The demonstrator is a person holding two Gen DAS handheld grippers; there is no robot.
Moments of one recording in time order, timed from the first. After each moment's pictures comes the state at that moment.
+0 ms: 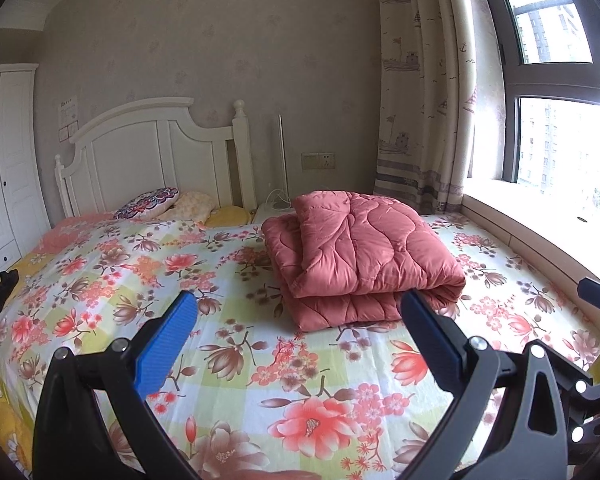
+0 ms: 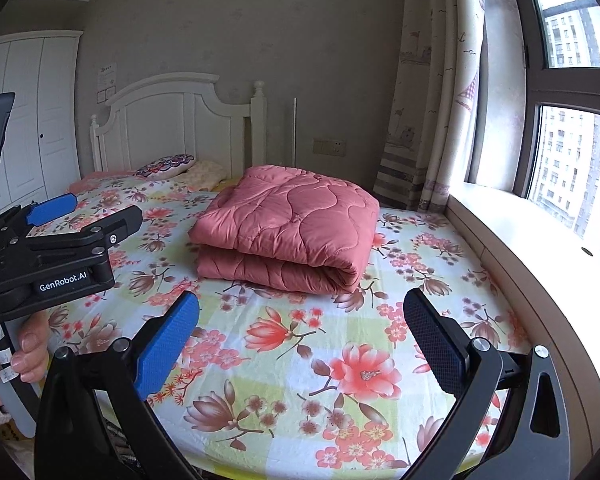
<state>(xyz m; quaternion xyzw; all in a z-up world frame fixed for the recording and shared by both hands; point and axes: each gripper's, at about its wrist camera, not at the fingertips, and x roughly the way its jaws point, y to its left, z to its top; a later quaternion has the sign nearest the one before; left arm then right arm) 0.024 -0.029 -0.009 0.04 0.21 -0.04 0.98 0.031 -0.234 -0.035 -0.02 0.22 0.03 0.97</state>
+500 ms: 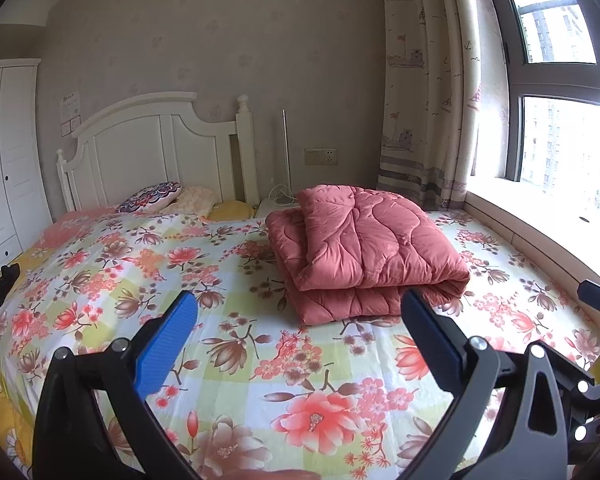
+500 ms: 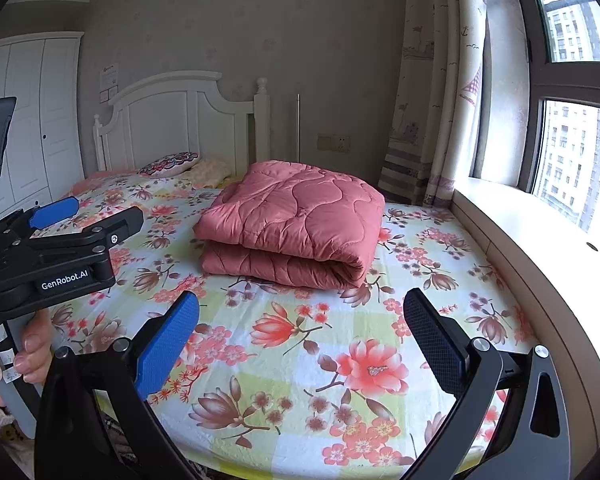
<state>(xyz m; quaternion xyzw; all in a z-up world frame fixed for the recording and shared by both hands) 0.023 -0.022 -0.014 0.03 0.21 -0.03 0.98 0.032 -0.235 -0.040 -0.01 0.23 0.04 0.97</state>
